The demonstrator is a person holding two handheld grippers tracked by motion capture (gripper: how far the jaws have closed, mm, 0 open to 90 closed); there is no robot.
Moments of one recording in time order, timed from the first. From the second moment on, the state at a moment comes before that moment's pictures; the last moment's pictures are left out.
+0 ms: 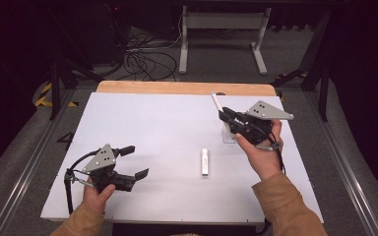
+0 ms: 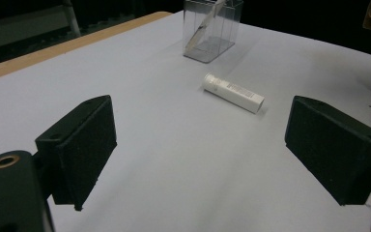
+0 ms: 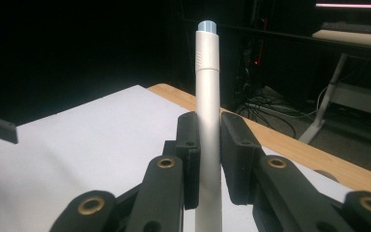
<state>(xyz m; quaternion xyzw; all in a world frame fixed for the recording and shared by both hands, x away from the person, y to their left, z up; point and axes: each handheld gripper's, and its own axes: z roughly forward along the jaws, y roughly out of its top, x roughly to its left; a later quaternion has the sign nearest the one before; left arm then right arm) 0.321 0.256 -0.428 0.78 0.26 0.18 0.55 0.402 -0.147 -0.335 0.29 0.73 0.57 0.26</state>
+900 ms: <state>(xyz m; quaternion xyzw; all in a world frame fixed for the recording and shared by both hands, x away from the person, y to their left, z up) 0.322 0.256 -0.429 0.78 0.25 0.18 0.55 0.446 -0.187 -0.344 0.35 0.69 0.54 0.33</state>
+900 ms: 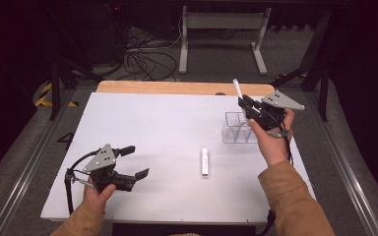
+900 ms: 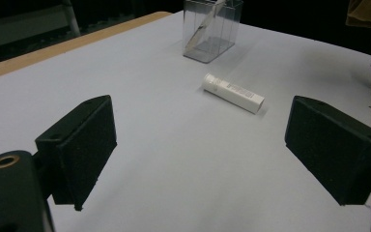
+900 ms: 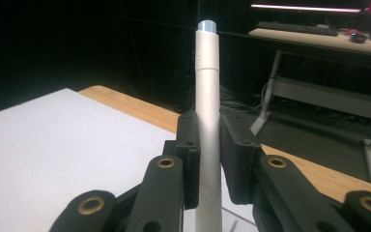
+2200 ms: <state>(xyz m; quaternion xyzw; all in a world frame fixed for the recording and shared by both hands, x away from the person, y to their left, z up) 0.322 0.256 -0.429 0.78 0.25 0.18 0.54 0.487 -0.204 -0.391 0.40 0.67 0.54 0.32</state>
